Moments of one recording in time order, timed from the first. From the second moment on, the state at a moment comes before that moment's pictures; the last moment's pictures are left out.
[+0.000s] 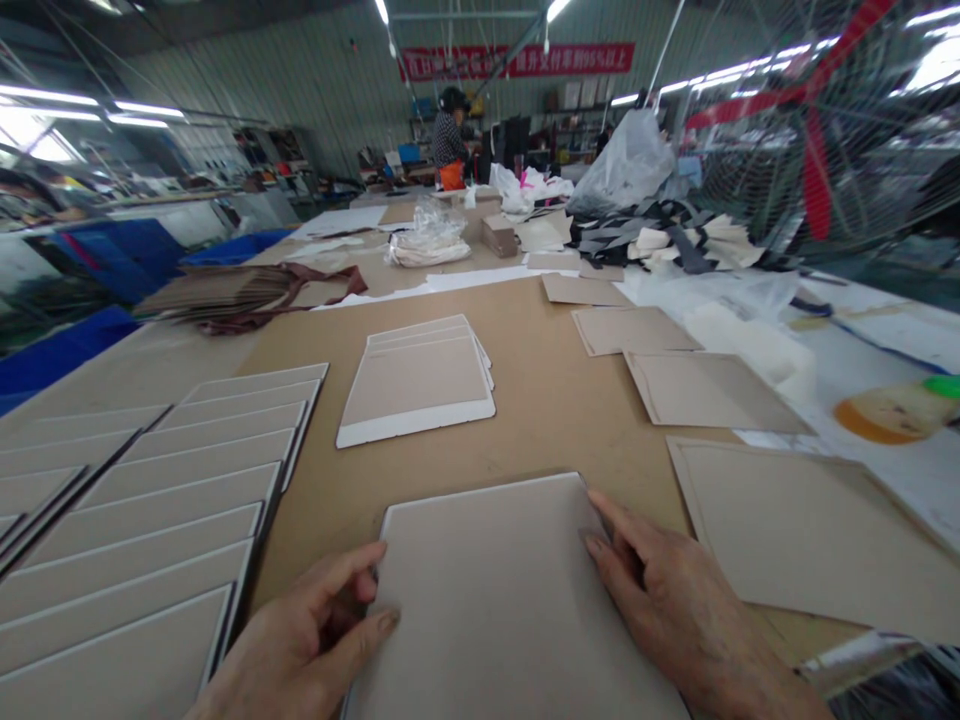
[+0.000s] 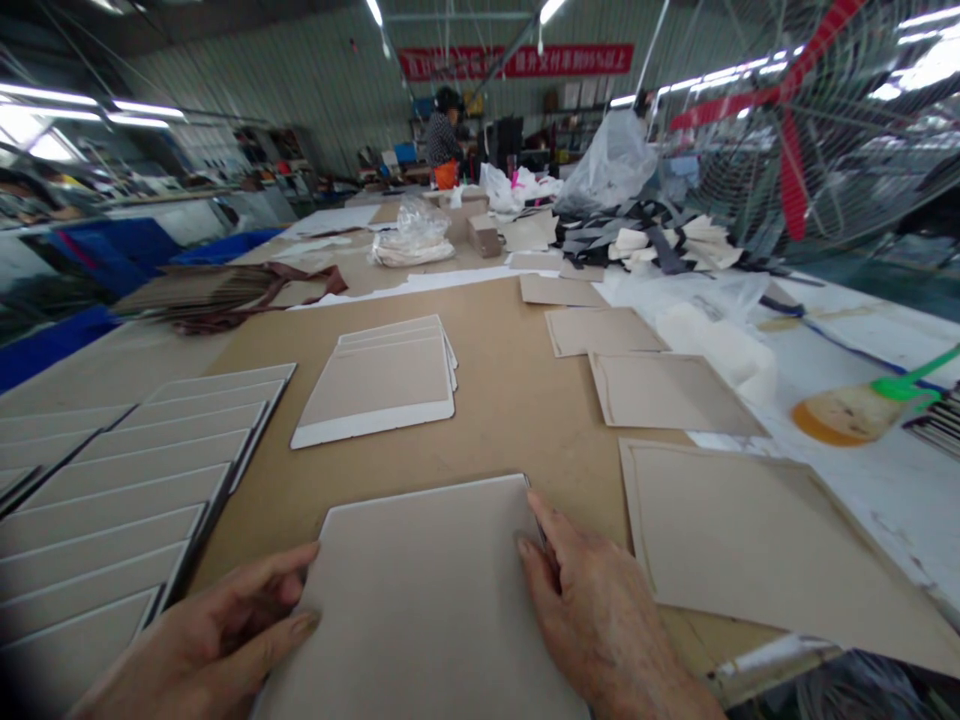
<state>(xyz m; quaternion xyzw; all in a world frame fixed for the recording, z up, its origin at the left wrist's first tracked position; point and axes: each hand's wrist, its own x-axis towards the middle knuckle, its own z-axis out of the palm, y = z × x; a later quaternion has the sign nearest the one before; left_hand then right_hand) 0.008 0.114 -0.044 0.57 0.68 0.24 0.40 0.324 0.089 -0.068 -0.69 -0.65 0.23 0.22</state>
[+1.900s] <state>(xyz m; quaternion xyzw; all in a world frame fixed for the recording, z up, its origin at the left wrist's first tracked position) 0.023 0.124 -0.046 0.58 0.71 0.17 0.35 0.326 0.090 -0.077 -0.71 -0.61 0.27 0.24</state>
